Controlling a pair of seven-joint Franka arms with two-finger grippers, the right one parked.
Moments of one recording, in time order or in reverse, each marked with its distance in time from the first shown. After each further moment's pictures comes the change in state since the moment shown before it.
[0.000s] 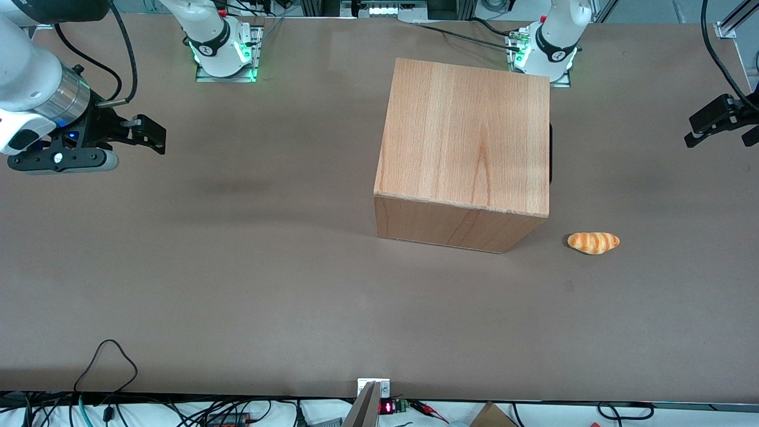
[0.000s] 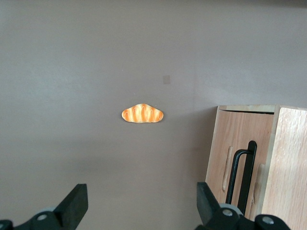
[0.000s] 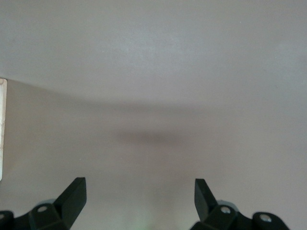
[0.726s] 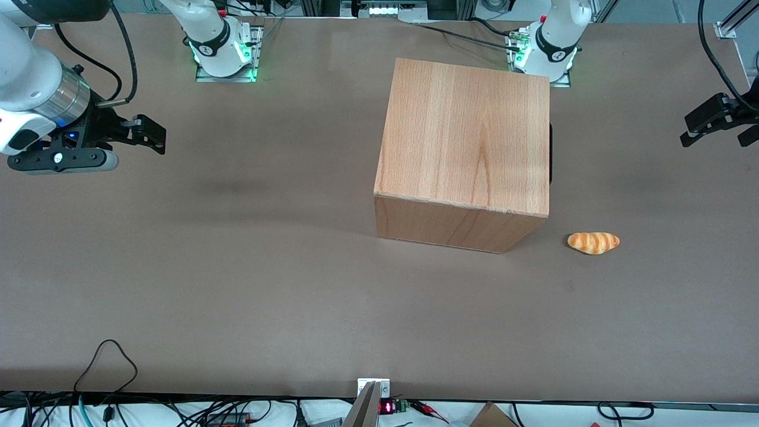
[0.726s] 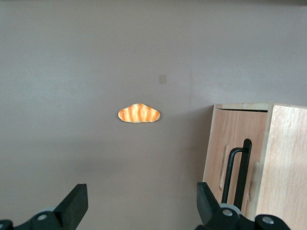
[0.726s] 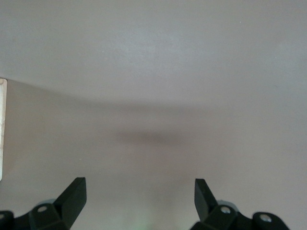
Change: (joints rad) arm 0.000 0.002 -0.012 -0.002 -0.016 -0.011 0.001
